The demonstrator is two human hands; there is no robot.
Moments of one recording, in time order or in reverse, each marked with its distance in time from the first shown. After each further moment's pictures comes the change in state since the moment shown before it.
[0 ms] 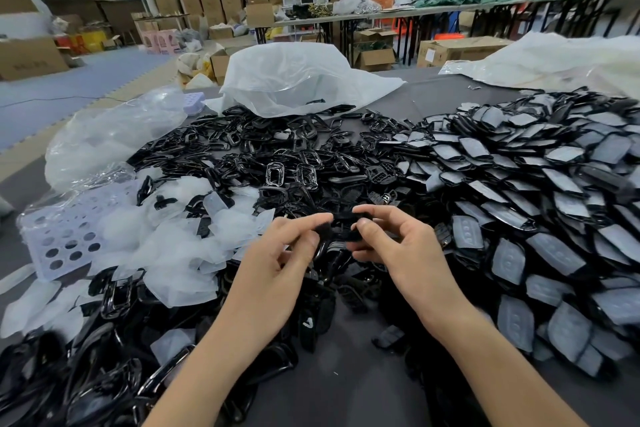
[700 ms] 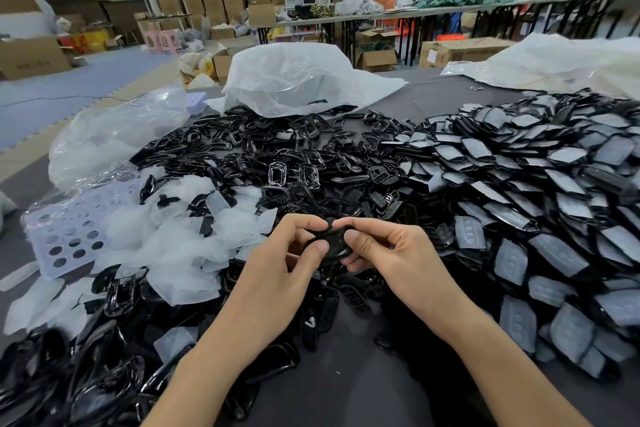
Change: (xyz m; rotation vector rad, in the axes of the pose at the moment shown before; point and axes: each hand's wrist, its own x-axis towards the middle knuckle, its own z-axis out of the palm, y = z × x) left_hand 0.000 -0.011 -0.002 0.067 -0.065 0.028; right_hand -0.004 -0.006 0.004 -0.092 -0.181 -0.012
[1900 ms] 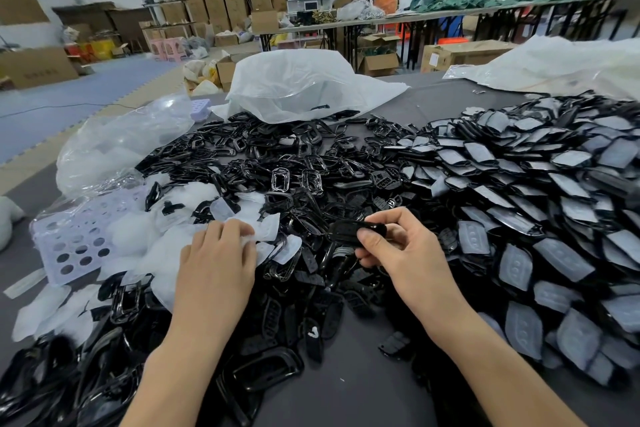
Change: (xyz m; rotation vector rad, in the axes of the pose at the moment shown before) left_hand 0.009 -0.032 -0.041 0.859 0.262 -0.149; right_hand 0.007 0.014 -0.003 0.067 0.199 0.001
